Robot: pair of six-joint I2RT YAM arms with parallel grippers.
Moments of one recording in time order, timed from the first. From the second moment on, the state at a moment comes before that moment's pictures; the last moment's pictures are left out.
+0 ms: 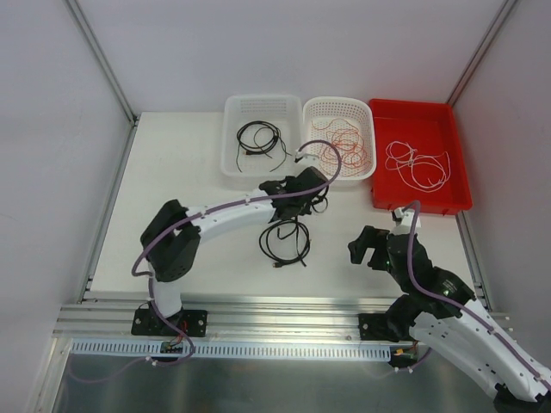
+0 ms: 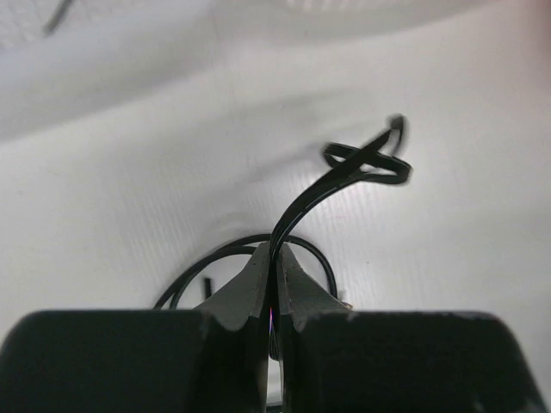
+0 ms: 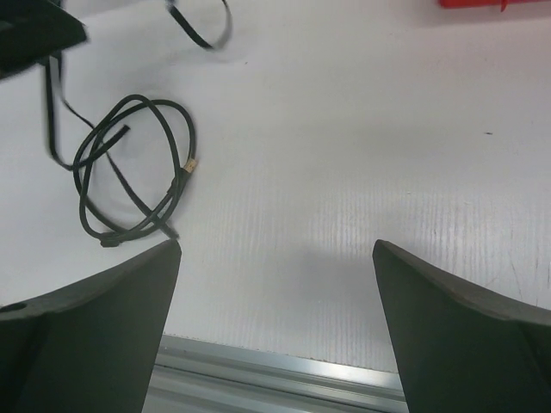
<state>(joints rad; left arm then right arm) -0.96 1.91 1.47 -0.48 -0.45 -0.55 0.75 0.41 0.55 -0.75 0.40 0.64</state>
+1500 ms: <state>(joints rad) -0.37 2.16 2.22 -0.49 -0.19 -0.30 0.75 0.41 0.51 -0.76 0.43 0.63</state>
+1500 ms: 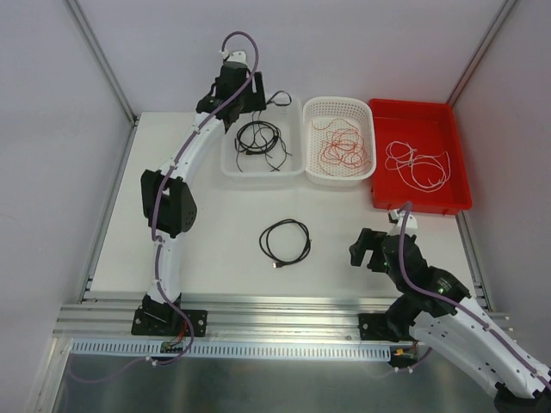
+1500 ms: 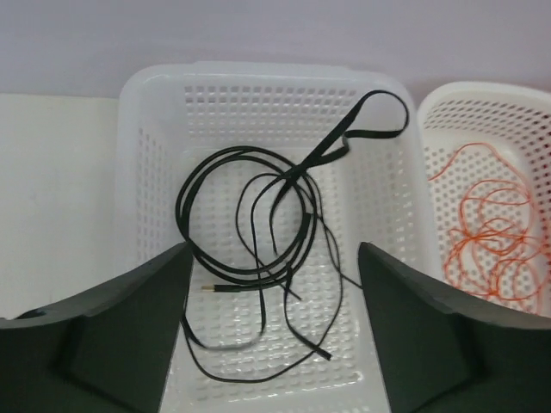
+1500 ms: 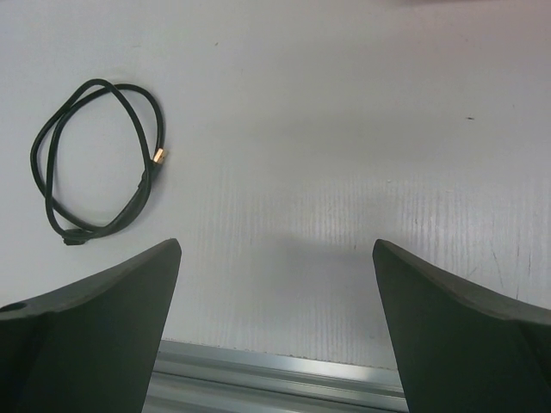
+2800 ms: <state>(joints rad) -1.04 1.60 1.09 -0.47 -0.12 -0.49 0.75 0.42 0.51 -0.74 0.27 0.63</state>
